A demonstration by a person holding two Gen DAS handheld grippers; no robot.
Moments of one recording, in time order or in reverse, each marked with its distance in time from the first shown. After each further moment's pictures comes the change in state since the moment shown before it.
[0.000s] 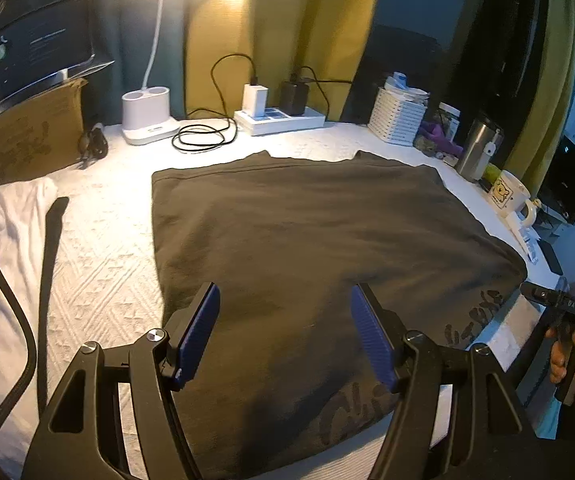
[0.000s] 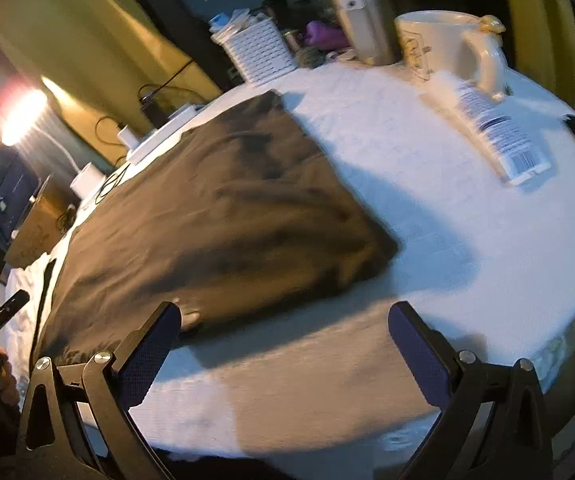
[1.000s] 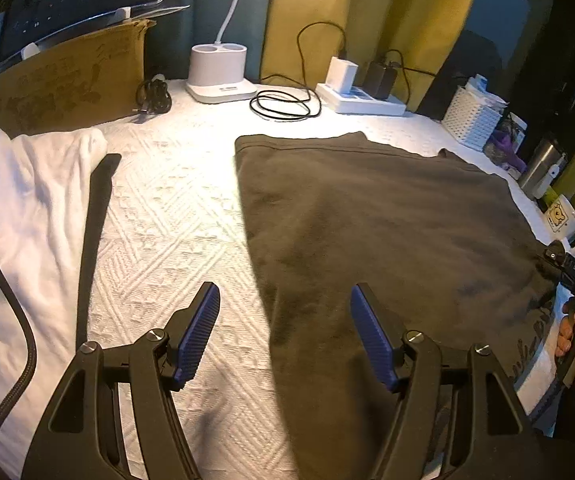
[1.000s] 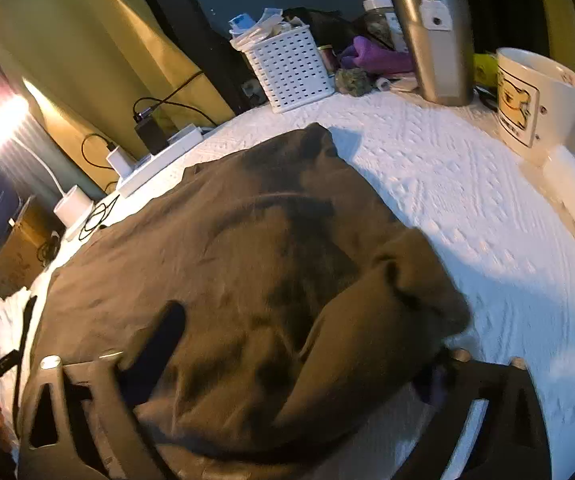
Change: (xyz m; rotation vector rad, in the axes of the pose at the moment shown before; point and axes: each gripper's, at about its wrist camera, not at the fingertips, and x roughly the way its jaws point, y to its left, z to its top) left arm 0.034 0.075 0.008 -0.125 0.090 0.116; right arm 0.087 0.036 0.077 -0.042 -0.076 -0.033
